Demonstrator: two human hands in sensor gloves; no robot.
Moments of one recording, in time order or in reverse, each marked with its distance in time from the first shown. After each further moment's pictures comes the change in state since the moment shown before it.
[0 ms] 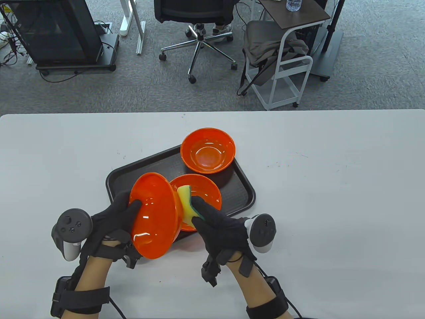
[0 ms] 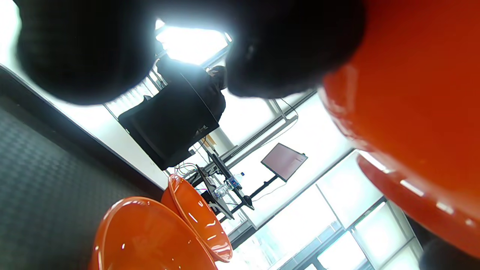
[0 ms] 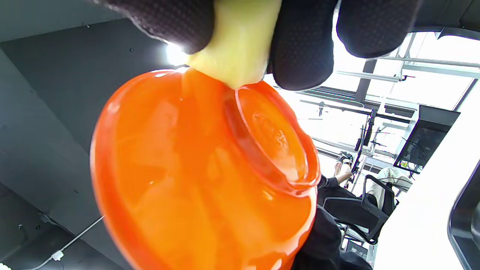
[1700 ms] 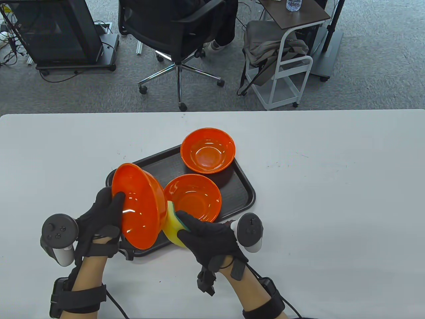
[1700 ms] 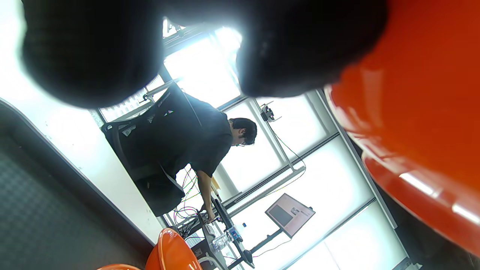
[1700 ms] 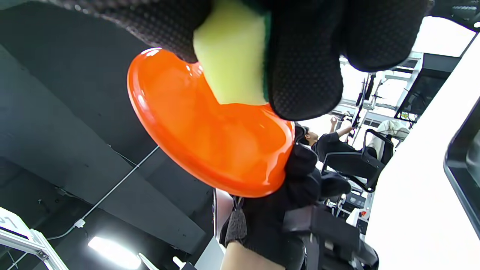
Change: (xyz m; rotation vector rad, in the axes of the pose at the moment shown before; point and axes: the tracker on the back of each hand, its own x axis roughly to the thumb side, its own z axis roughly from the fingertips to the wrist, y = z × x) left_hand -0.003 0.024 0.007 0.222 0.068 0.063; right_hand -0.001 0.024 -0.002 0.155 0.027 -0.055
